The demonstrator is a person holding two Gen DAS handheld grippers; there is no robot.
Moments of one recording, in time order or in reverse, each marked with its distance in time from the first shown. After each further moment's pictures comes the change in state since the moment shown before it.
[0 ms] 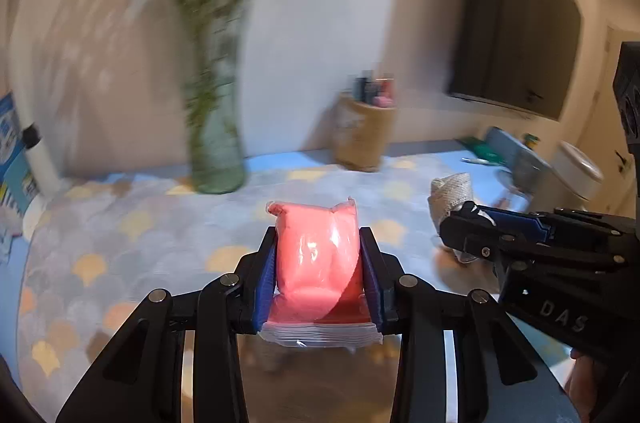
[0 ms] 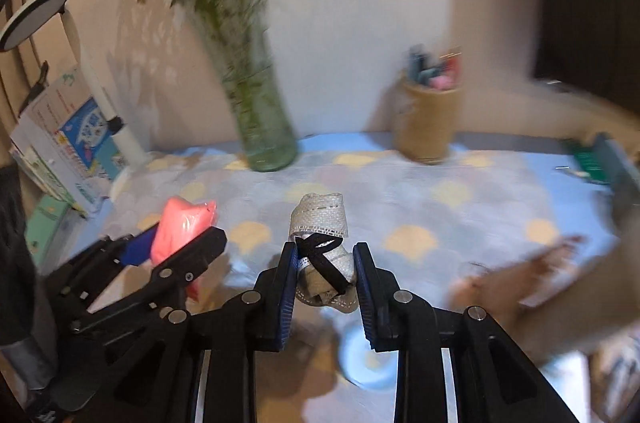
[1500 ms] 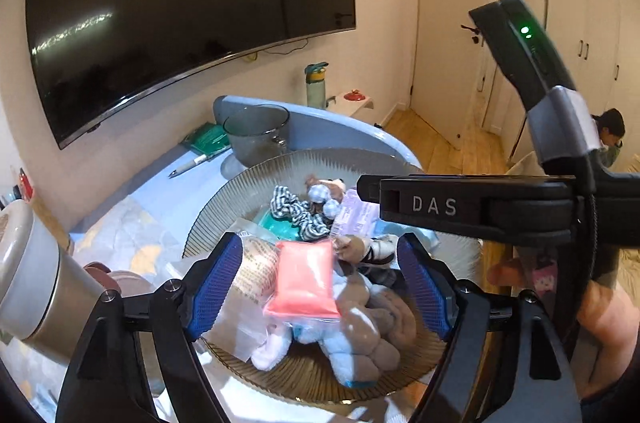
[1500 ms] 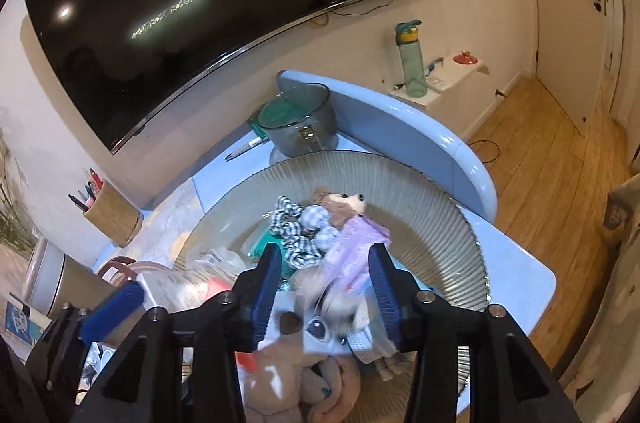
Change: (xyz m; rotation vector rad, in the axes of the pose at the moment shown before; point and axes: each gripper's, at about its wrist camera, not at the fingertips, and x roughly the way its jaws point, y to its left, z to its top) left arm 0.056 -0.386 -0.016 0.525 0.072 -0.443; right arm -0.132 -0.393 -0.123 0.660 -0.099 -0.276
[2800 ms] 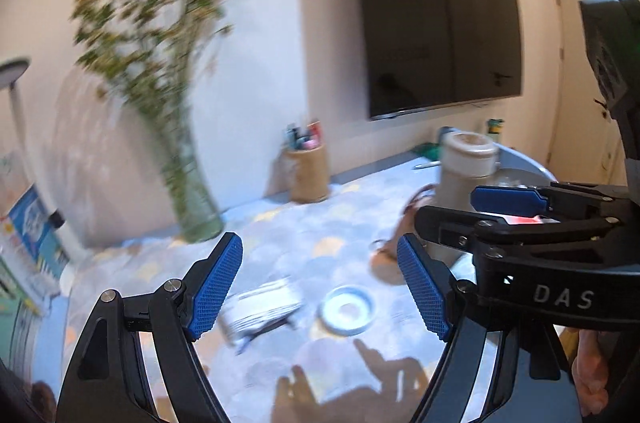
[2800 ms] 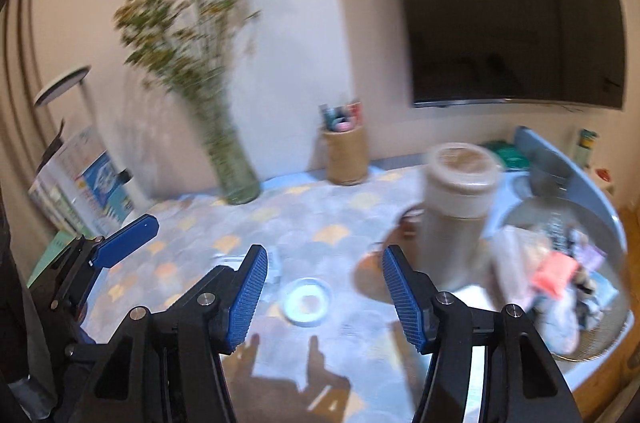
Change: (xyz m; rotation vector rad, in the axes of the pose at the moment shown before) left arm -0.251 0.178 -0.135 -0.292 -0.144 0.528; right arm -0.091 0.304 -0.142 -0.541 -0.045 0.349
